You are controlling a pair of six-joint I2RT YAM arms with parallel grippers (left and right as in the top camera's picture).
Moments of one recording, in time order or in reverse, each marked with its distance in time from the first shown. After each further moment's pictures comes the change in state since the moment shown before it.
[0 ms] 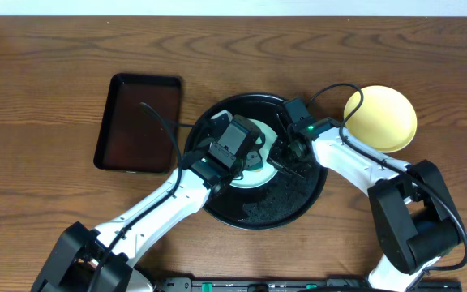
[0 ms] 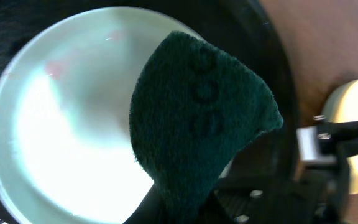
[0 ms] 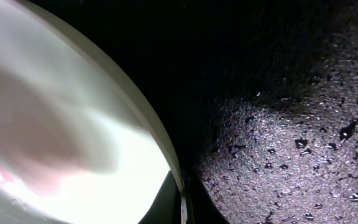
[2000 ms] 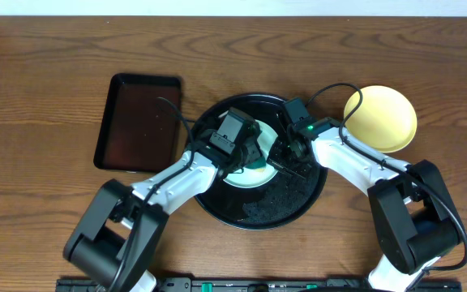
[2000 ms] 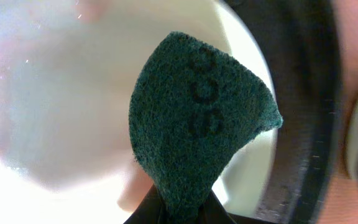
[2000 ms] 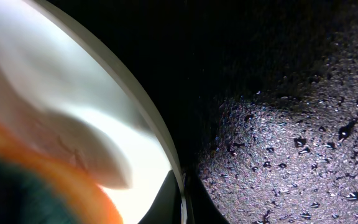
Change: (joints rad) left arm 0.091 0.220 -0.002 0.163 0.201 0.071; right arm 0.000 0.000 0.002 -0.012 0.000 -0.021
